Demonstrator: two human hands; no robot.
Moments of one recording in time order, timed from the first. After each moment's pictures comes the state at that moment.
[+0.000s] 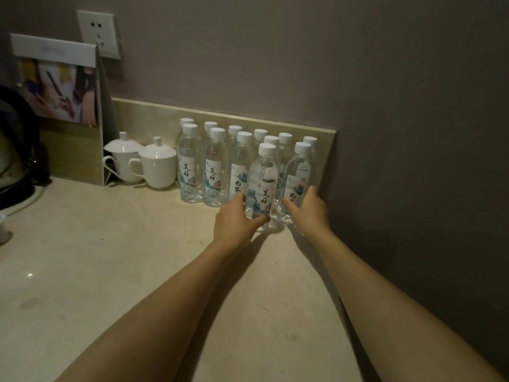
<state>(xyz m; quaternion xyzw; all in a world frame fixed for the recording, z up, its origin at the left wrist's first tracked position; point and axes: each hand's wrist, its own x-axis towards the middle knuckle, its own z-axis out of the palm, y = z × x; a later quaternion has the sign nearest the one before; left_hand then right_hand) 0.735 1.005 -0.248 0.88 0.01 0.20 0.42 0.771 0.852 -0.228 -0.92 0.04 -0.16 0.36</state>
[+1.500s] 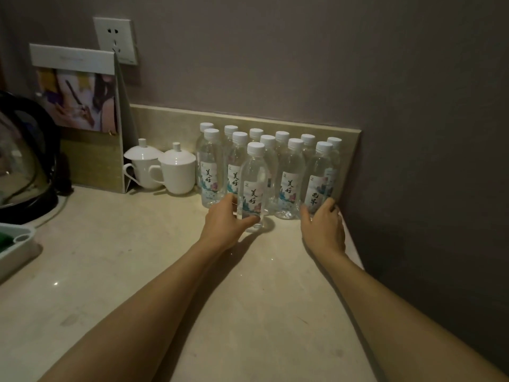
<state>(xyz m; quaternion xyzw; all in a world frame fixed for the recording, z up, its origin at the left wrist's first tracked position) 0.742 1.079 -0.245 0.88 -0.01 0.16 0.45 0.774 0.881 -0.263 -0.92 0.10 -0.24 0.28</state>
